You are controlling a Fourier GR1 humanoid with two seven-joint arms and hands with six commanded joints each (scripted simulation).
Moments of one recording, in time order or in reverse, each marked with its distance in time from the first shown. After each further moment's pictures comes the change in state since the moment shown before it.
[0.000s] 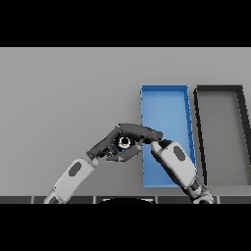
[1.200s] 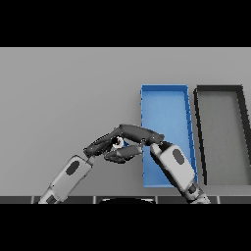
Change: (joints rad) left arm -0.019 0.049 0.005 0.037 -0.113 -0.046 -0.047; right arm 0.029 0.049 -0.024 -0.038 0.075 0.014 -0.104
